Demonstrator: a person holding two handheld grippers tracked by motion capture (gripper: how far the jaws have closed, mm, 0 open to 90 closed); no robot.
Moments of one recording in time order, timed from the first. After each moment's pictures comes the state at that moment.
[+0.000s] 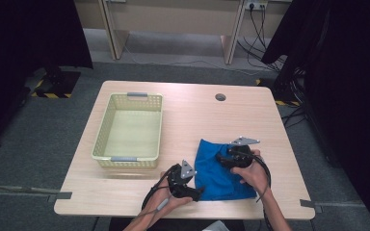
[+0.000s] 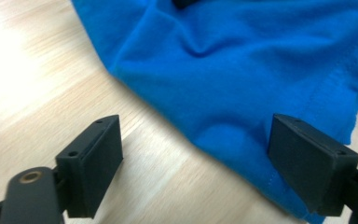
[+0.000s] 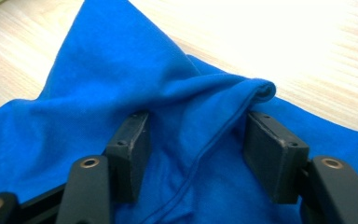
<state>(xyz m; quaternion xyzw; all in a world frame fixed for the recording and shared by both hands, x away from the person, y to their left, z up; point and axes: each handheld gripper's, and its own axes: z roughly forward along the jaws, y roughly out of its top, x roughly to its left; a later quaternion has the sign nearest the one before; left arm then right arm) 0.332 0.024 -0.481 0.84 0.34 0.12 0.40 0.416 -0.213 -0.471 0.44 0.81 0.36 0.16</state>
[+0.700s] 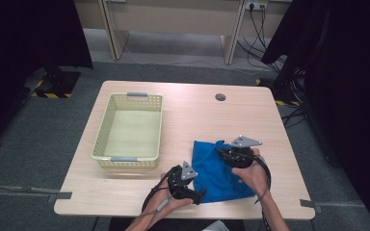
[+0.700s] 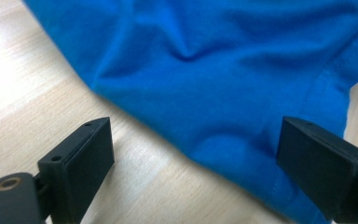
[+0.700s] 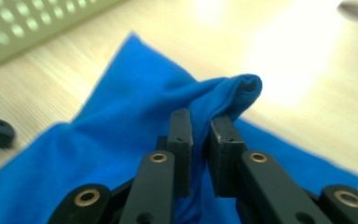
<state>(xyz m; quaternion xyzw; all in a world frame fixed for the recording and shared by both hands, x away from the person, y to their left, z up) 0.329 0.019 -0.480 0.84 0.33 0.11 0.40 0.402 -0.207 -0.448 0.38 0.81 0.40 0.19</state>
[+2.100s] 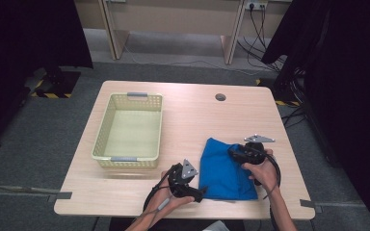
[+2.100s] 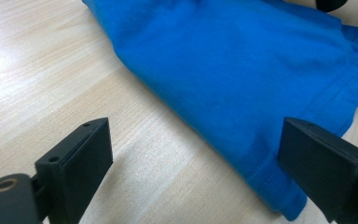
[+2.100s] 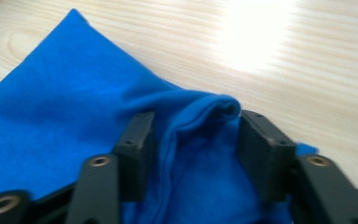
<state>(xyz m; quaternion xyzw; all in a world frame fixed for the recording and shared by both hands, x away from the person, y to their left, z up) 0.332 0.018 -0.477 0.84 0.33 0.12 0.42 0.426 -0.253 -0.474 0.49 0.77 0.37 0.18</state>
